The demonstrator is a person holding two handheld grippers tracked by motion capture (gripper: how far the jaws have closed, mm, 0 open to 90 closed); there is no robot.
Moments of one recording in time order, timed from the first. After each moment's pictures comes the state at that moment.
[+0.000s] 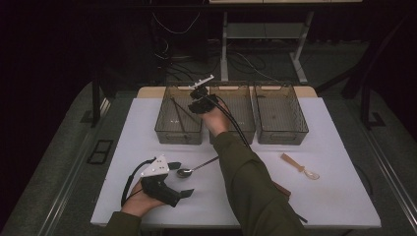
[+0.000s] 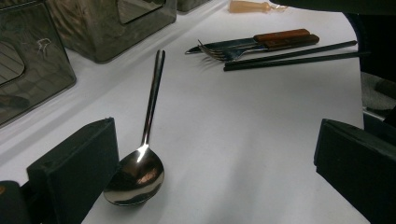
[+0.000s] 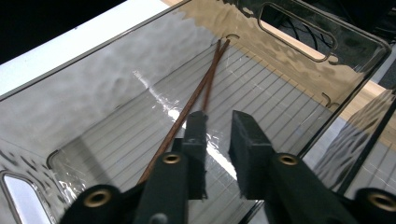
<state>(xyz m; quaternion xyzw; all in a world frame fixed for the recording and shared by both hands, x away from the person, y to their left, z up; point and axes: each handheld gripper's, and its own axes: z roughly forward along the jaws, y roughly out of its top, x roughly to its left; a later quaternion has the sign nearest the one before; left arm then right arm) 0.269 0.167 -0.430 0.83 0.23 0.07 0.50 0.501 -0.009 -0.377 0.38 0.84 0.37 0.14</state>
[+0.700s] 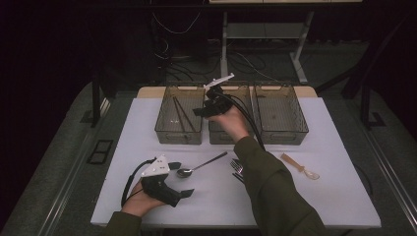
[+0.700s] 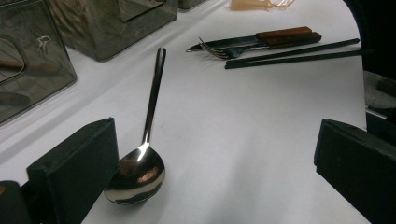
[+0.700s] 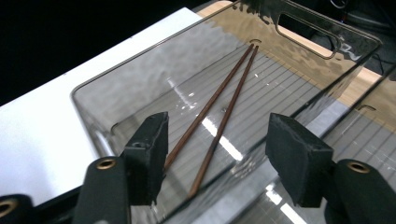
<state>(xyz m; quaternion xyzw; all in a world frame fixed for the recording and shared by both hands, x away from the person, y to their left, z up) 0.270 0.166 -0.431 0.83 0.23 0.07 0.50 0.471 -0.058 -0.352 0.35 0.83 0.42 0.08</state>
